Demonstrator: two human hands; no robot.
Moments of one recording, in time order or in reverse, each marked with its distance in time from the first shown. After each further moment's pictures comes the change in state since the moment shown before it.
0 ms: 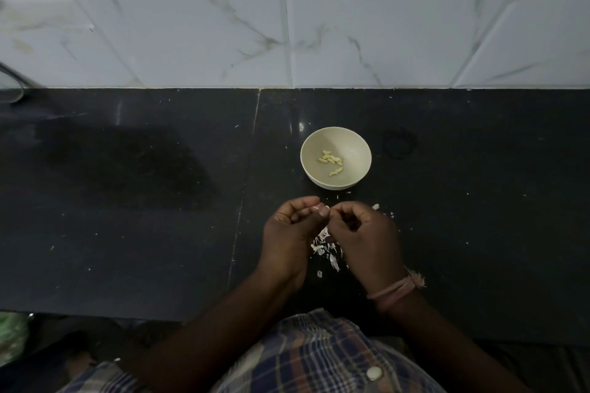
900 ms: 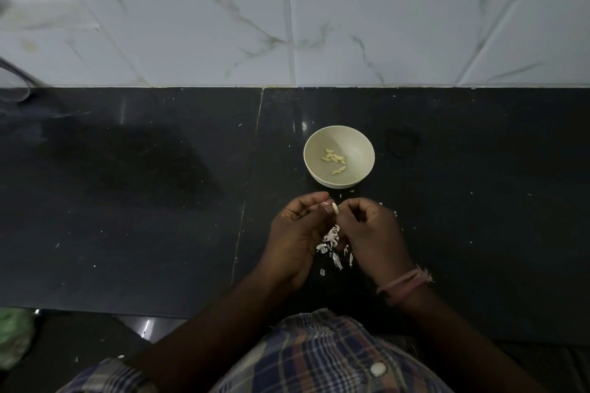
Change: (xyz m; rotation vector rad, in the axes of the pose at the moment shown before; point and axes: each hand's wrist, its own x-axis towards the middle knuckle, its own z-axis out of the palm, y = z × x) left_hand -0.003 0.005 0.001 -0.091 -0.130 -0.074; right_hand 0.006 -0.006 -0.004 0.193 -0.083 0.190
